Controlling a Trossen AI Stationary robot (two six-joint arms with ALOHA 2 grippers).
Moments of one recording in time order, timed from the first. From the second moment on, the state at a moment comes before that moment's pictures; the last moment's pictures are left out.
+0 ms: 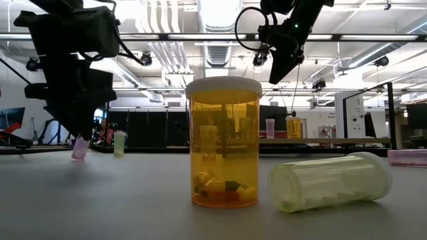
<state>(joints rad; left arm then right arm) -0.12 1.27 0.66 -0.88 -0.45 -1.22 -0.35 1.46 1.30 -0.85 0.18 0.00</state>
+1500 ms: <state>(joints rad) -0.07 1.83 1.16 -0.09 -0.24 -0.36 -0.20 1.46 1.21 -0.83 0.18 0.05</state>
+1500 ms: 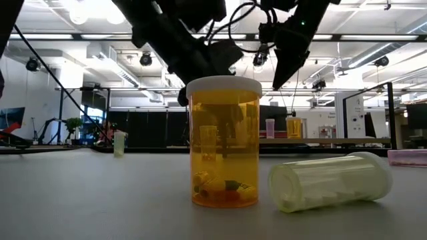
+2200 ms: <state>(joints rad) -0.06 1.89 1.16 -0.09 -0.21 -0.38 -0.19 1.46 1.09 -0.67 0.18 0.07</state>
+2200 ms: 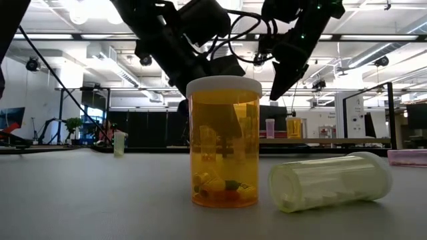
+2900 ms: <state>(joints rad) -0.05 1.88 1.16 -0.09 -0.22 -0.38 -0.19 1.46 1.09 -0.66 0.18 0.07</state>
